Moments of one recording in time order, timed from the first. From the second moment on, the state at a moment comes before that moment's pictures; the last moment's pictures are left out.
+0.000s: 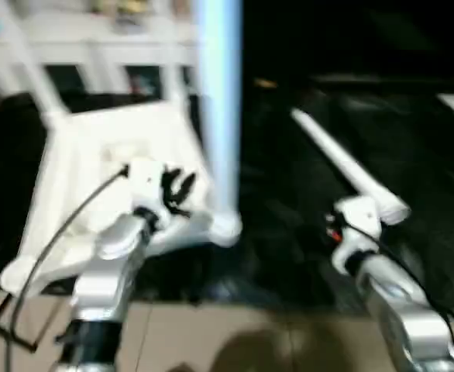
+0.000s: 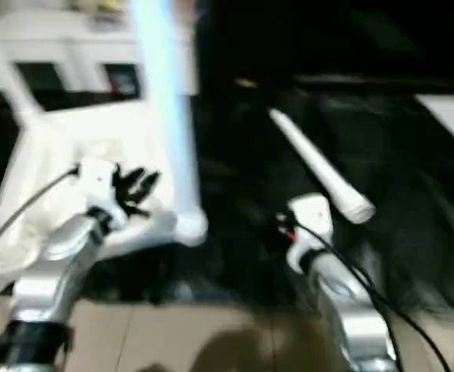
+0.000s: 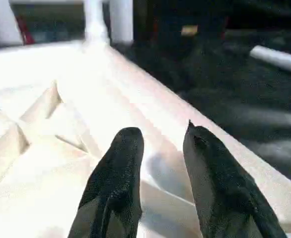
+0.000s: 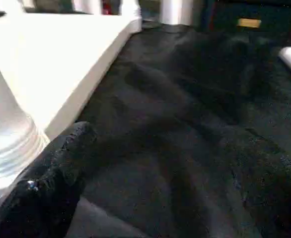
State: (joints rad) left arm -0.25 0.15 0.12 0.09 -0.11 0.29 -0.30; right arm -0.08 -0.18 0.06 -0.12 0.16 0.36 0.33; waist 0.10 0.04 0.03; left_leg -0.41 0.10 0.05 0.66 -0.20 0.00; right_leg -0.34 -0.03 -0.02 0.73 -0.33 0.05
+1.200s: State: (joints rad) left arm -0.21 0.19 0.04 0.03 -0.04 0.30 -0.25; right arm -0.12 -0.21 -0.03 -0.05 0.13 0.31 0.27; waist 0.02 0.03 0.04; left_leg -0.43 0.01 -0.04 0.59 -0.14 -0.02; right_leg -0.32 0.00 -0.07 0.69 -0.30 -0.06
